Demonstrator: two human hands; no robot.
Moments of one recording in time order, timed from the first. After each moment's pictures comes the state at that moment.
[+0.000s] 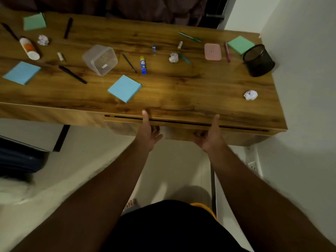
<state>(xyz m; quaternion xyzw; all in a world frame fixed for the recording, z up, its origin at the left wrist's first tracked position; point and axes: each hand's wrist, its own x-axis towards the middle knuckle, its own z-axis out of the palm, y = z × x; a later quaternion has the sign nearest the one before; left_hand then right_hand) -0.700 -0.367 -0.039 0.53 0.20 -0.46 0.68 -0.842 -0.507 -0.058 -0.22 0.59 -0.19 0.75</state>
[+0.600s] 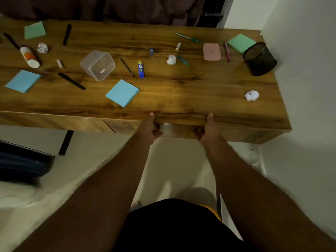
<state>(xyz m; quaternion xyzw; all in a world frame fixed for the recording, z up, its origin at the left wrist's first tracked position) -0.682 -0.395 -0.044 0.58 0.19 -0.46 0.65 -0.820 -0.531 -0.064 -0.20 0.62 -0.22 0.73</state>
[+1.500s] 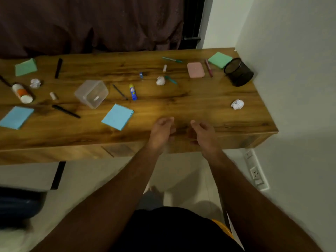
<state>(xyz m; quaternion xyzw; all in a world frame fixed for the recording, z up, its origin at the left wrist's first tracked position) -0.699 -0.431 0.003 0.69 -0.11 -0.44 0.57 -0.823 -0.501 -0.010 -0.51 0.51 -0.26 0.64</state>
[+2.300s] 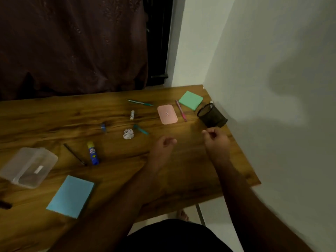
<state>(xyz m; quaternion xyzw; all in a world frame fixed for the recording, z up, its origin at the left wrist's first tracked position) -0.653 -0.624 0.001 0.70 -0.33 -0.44 0.46 -0.817 -0.707 0.020 -0.65 0.62 -0.33 0.29</state>
